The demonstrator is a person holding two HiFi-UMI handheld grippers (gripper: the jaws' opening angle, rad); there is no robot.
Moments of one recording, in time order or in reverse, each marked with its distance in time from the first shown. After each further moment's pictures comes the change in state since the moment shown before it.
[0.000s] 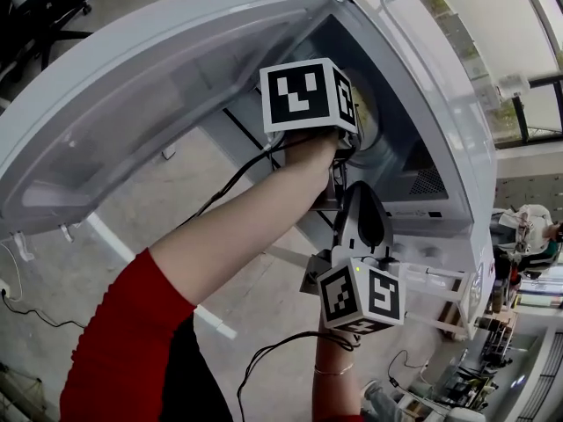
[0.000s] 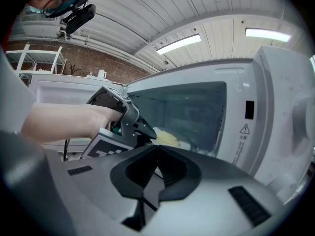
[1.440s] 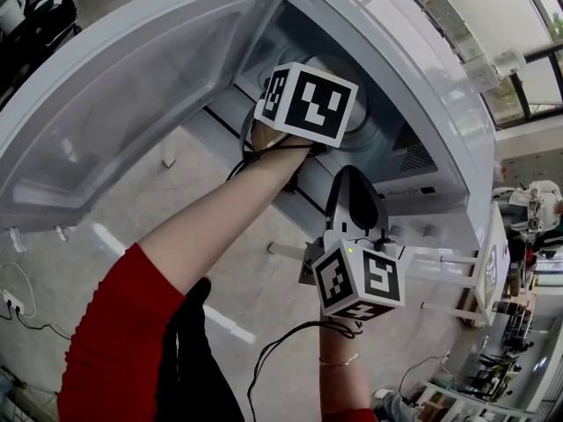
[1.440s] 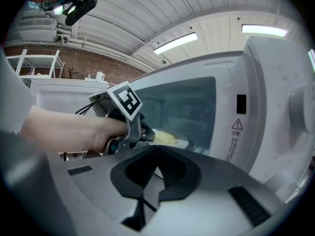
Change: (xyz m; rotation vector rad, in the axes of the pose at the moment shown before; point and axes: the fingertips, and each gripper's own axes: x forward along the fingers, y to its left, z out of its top) left arm 0.008 0.001 0.010 0.664 -0.018 0.241; right arm -0.001 -0.011 -0.004 0.036 0.003 0.008
